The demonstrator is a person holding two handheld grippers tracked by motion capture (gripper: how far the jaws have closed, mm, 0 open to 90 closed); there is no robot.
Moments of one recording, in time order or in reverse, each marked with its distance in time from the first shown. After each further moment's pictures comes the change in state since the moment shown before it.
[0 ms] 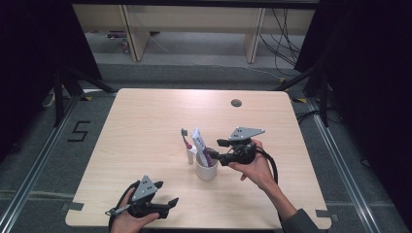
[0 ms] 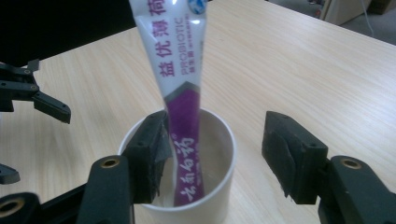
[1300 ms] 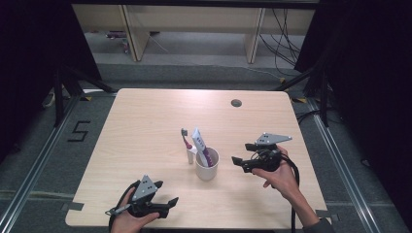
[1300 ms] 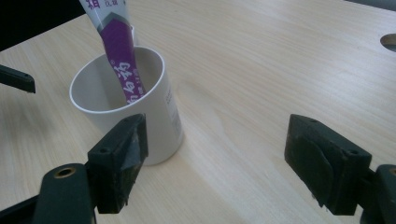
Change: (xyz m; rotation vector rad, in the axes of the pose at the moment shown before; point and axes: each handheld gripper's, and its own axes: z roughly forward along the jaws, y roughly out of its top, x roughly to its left) left arm -0.001 0.000 0.001 -0.016 0.003 -0.024; right arm -0.020 -0.038 -0.050 0.046 -0.101 0.157
